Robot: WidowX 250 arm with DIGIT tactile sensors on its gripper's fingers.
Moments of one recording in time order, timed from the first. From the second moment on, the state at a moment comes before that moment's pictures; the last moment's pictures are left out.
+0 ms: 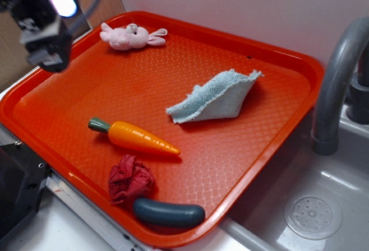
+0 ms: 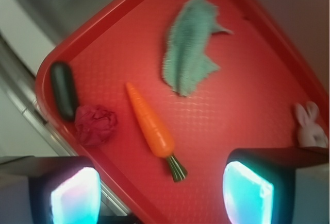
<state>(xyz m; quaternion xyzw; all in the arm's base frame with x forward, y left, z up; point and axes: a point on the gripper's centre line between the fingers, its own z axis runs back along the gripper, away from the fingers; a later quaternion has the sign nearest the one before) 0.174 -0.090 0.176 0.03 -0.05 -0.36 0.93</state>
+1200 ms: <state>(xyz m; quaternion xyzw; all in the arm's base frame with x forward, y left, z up) 0.177 -0.092 0.070 0.06 0.08 -0.45 0.89</state>
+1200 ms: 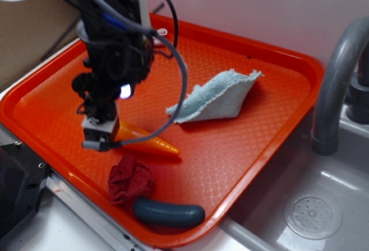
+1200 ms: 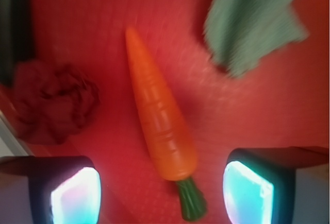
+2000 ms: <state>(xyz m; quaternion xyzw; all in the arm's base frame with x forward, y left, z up) 0.178 -0.099 0.015 0.10 0.16 -0.48 0.85</state>
